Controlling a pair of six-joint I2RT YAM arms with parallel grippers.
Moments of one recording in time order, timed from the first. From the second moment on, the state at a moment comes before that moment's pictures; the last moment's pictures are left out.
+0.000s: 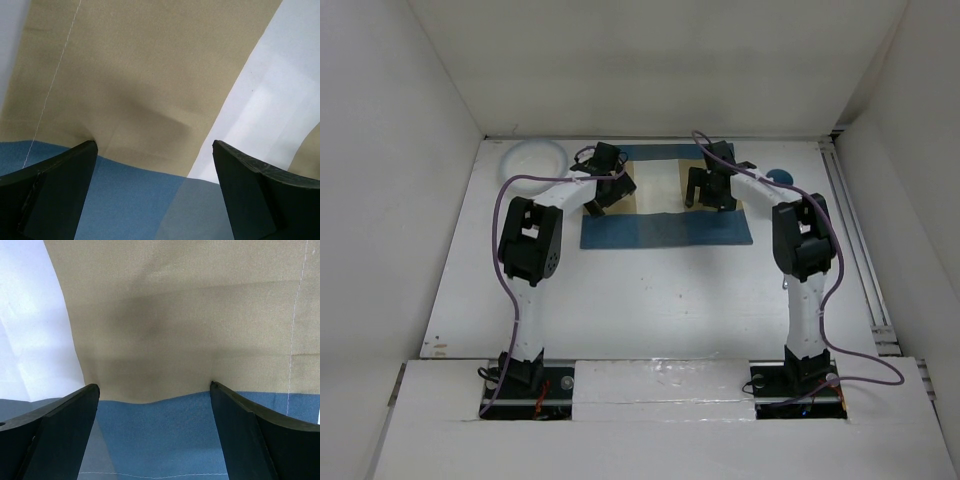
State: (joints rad) left arm -0.37 2.16 1.66 -0.51 -0.15 -0.91; right arm 0.33 2.17 1.69 -0.53 0.08 0.42
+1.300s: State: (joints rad) left arm 0.21 1.83 1.60 -0.48 -0.04 -0.87; right arm 0.47 1.36 1.13 -0.21 -0.07 0.49
